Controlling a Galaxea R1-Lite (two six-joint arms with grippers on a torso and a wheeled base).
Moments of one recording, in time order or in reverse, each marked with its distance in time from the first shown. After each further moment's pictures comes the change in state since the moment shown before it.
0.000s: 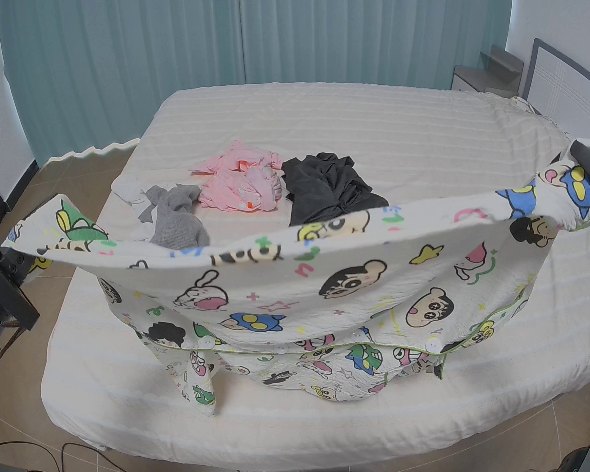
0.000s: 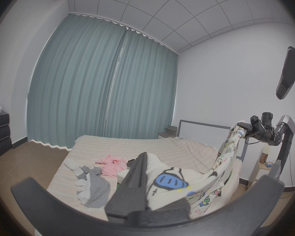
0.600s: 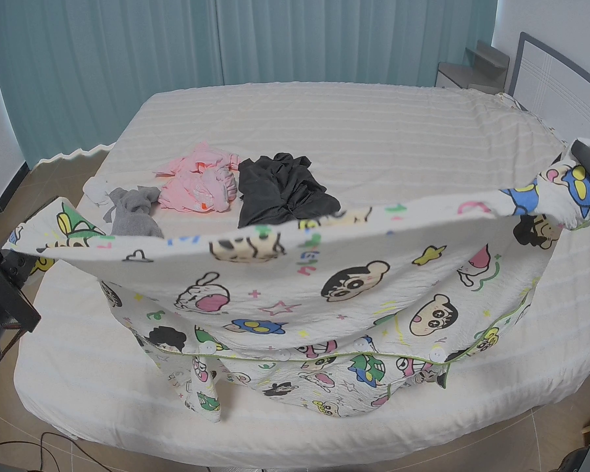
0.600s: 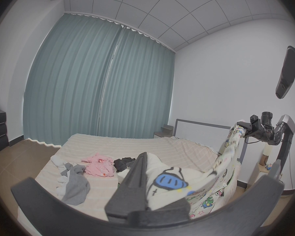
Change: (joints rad) left arm 0.000 -0.001 0.005 0.000 0.000 0.000; right arm -0.001 -0.002 0.000 0.000 -0.001 -0.001
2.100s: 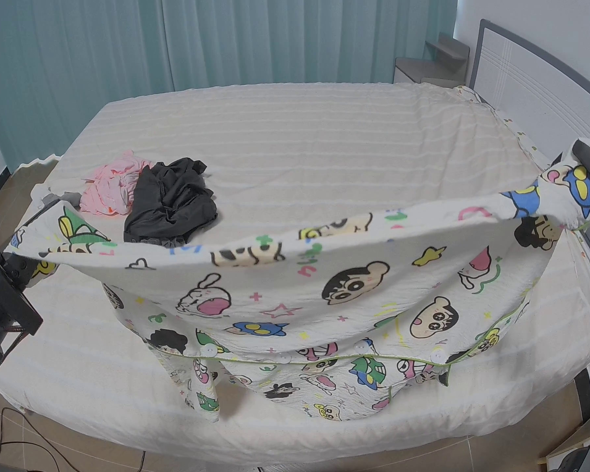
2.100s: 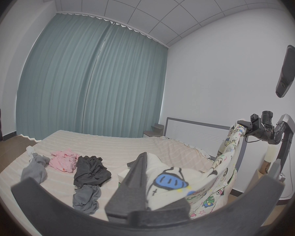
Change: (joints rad) left arm 0.000 0.000 0.008 0.000 0.000 -0.001; right arm 0.001 -0.003 0.000 0.000 0.001 -0.001
